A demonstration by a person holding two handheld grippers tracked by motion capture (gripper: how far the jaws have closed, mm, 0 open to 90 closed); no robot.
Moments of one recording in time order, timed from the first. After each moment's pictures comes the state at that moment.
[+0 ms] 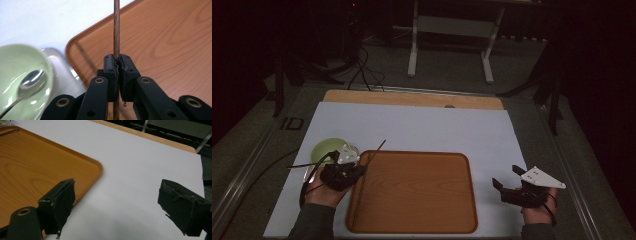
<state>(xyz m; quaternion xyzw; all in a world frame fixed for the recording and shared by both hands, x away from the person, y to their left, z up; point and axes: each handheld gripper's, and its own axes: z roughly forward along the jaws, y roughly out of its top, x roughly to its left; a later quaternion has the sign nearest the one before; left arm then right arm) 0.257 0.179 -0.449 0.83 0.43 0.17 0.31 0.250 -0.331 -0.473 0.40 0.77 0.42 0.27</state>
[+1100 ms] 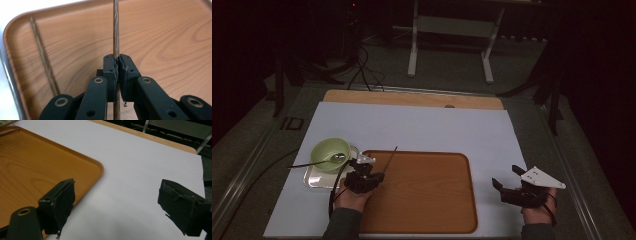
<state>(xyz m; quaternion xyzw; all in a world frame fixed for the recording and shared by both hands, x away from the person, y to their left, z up) 0.271 0.144 -0.505 0.77 0.53 0.08 0.33 0.250 -0.330 -0.473 0.39 0.77 0.42 0.27</state>
